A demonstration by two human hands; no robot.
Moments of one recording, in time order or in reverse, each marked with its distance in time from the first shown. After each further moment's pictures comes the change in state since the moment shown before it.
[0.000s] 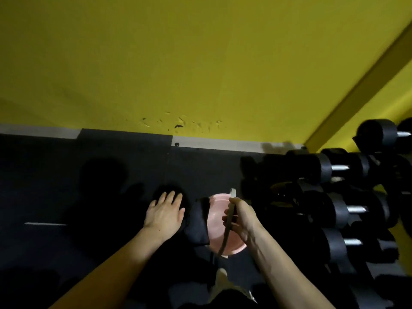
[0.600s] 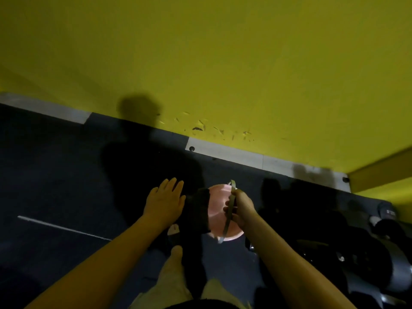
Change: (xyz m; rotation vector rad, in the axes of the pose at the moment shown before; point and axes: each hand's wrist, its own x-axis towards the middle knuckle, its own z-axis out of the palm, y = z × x) left_hand 0.361 -0.072 -0.058 -0.129 -0.034 -0.172; right_hand 0.319 -0.223 0.169 -0.176 -0.078 0.122
